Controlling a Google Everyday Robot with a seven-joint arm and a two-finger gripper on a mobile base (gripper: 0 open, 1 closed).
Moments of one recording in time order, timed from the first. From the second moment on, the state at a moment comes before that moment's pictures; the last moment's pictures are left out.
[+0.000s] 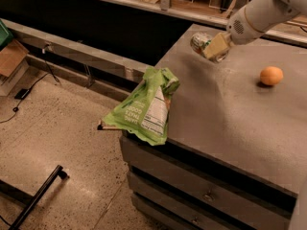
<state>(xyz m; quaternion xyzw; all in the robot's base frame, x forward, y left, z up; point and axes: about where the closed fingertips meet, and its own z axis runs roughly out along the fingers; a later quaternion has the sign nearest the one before) 0.691 -0.197 0.894 -0.28 0.91 0.13 0.28</state>
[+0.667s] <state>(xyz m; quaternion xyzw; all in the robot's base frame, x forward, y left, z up) 0.603 -0.252 0.941 -0.38 0.83 0.18 0.36</state>
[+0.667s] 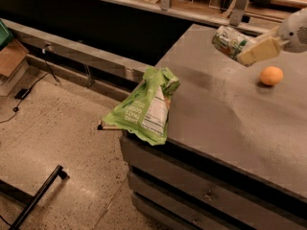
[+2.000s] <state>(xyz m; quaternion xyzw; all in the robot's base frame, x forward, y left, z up) 0.543 -0.286 0.910 -0.43 0.79 0.20 0.38</state>
